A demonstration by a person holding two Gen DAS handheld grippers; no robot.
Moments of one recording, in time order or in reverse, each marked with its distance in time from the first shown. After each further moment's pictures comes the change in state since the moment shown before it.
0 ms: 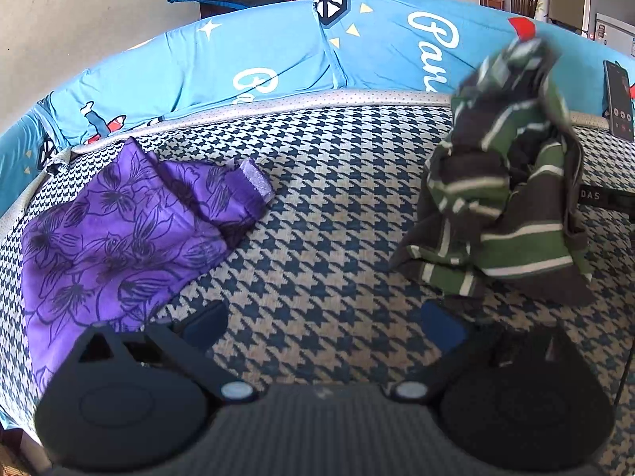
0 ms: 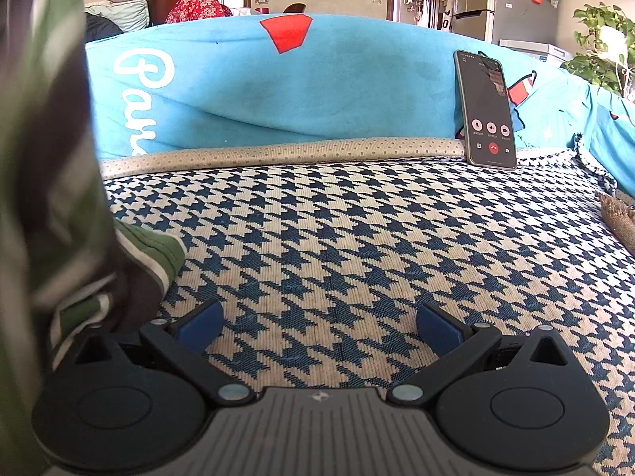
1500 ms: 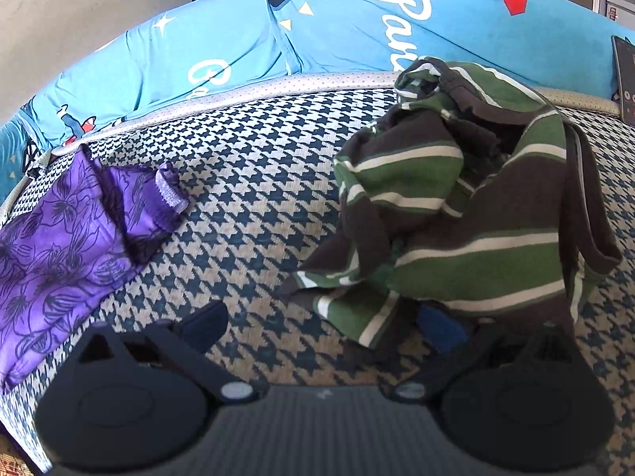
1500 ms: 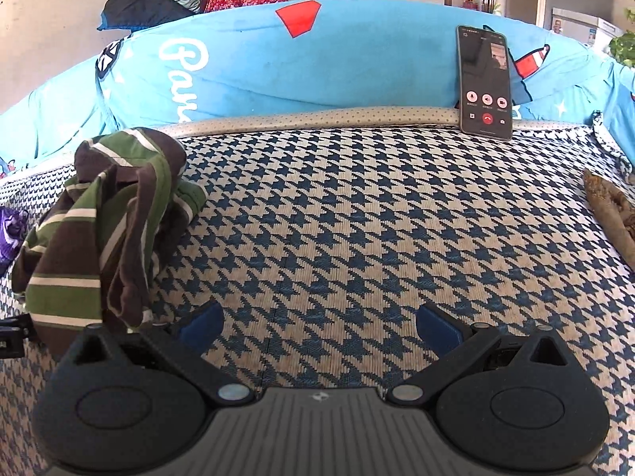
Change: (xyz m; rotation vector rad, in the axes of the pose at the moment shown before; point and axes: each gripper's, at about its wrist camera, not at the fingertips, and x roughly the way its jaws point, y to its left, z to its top) left arm 0.045 -0.080 0.010 0.018 0.056 0.056; right arm -0.071 -0.080 -0.003 -0.061 0.164 0.204
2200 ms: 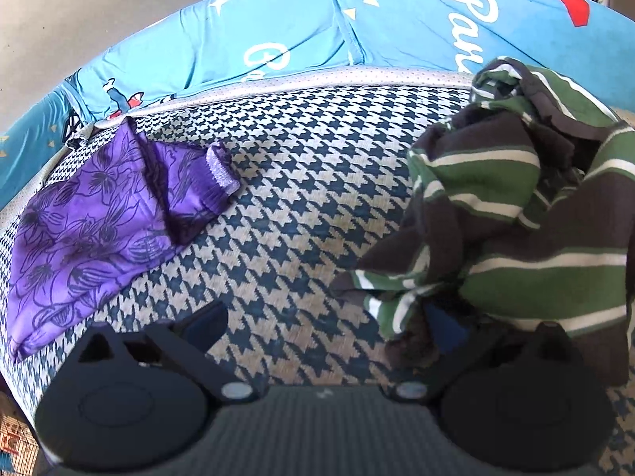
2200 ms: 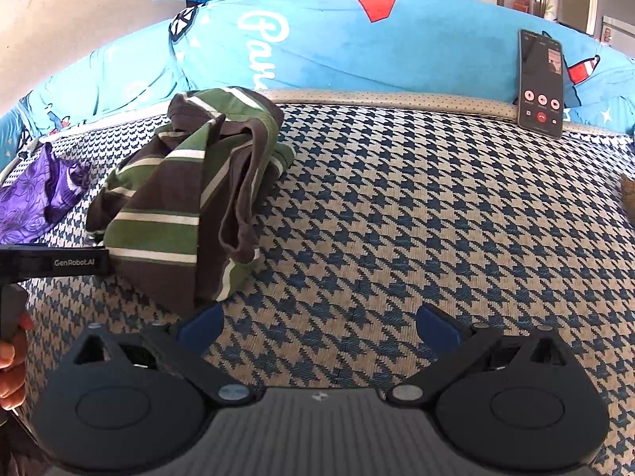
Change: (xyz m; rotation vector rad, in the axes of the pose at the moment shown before) left arm 0.015 0.024 0.000 -0.111 0.006 0.131; right arm -0.022 0.033 -0.017 -0.085 0.058 0.112
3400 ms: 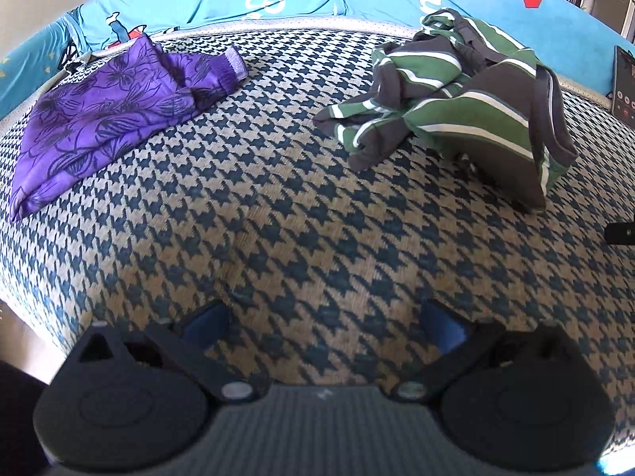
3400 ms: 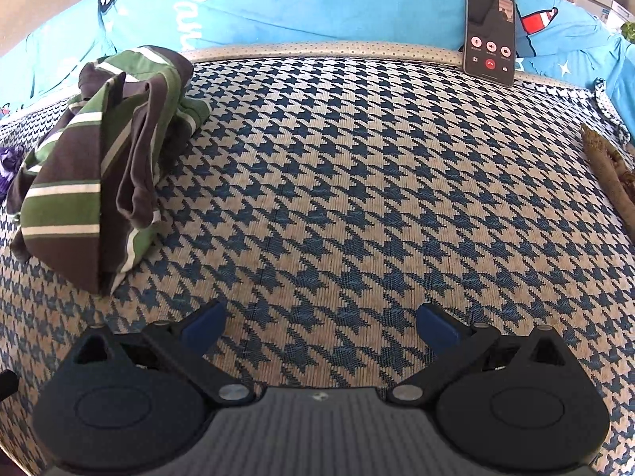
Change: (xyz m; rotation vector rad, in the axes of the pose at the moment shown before) left arm -0.074 0.022 -0.103 -0.065 0.112 -0.162; right arm 0.021 -0.021 -0.014 0.028 0.128 -0.137
